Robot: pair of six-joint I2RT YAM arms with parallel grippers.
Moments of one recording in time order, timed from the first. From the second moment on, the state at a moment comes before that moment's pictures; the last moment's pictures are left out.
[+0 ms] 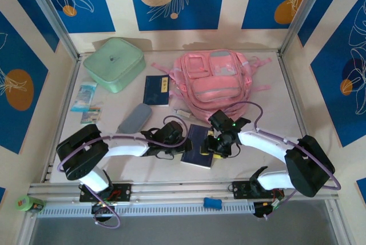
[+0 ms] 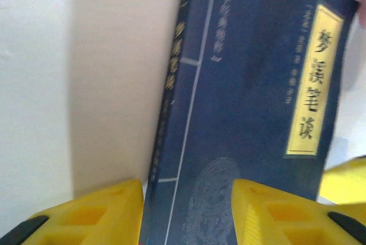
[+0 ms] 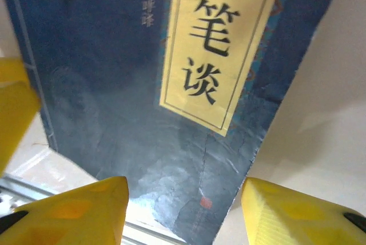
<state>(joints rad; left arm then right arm) -1.00 1.58 0.68 -0.01 0.12 -1.10 0.66 1.30 0.66 -0.71 -0.35 0.81</state>
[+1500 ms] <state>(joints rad) -1.07 1.53 0.66 -0.10 0.10 -1.12 0.59 1.12 0.56 -0.60 -0.54 0.88</state>
